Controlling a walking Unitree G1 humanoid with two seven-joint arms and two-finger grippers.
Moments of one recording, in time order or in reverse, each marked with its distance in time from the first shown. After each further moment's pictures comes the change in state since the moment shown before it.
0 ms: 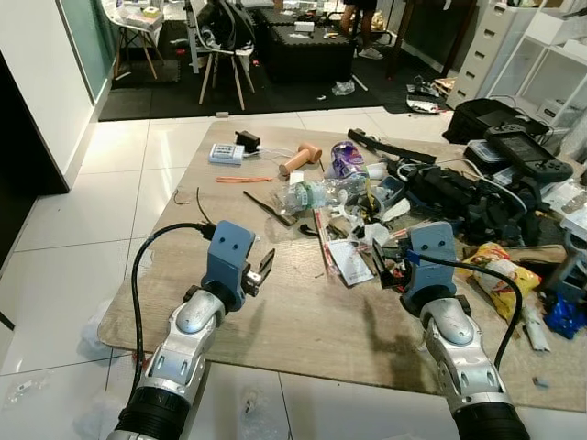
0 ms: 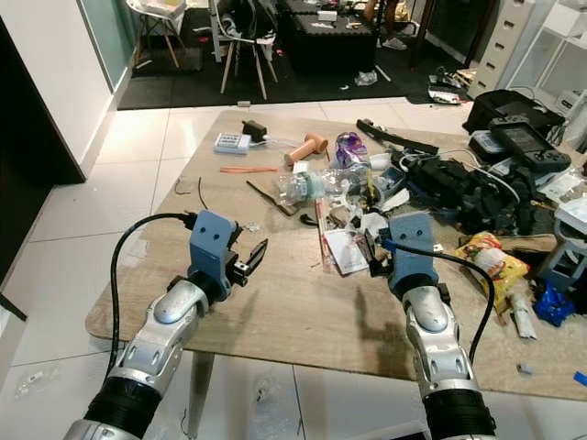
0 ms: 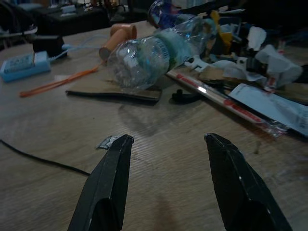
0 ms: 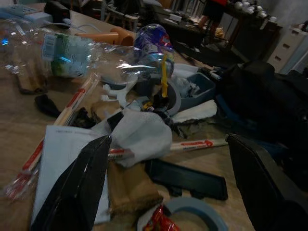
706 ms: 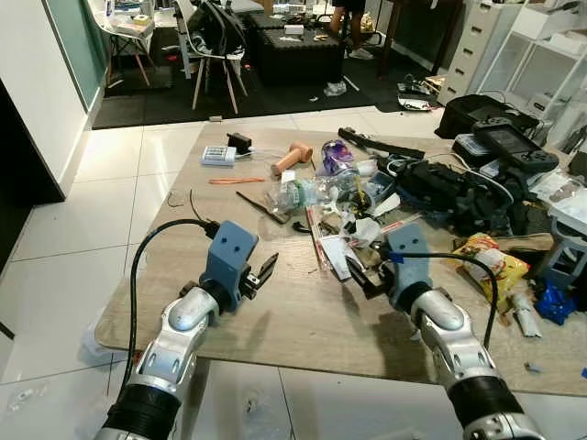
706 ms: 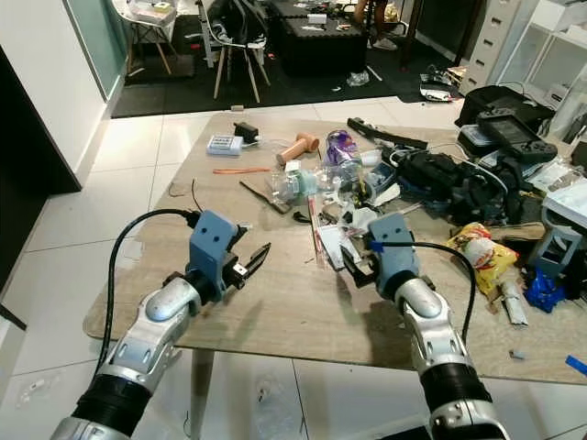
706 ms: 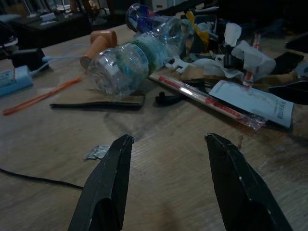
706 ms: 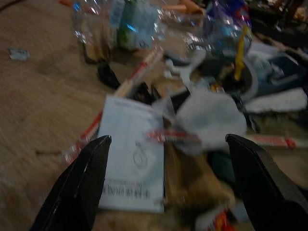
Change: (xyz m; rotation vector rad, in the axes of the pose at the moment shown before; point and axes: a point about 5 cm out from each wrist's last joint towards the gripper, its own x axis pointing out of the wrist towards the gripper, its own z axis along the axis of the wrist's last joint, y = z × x) left arm -0.003 0.004 0.008 0.050 -0.019 -0.077; right arm 0.023 0.012 -0.010 0.013 0.069 0.283
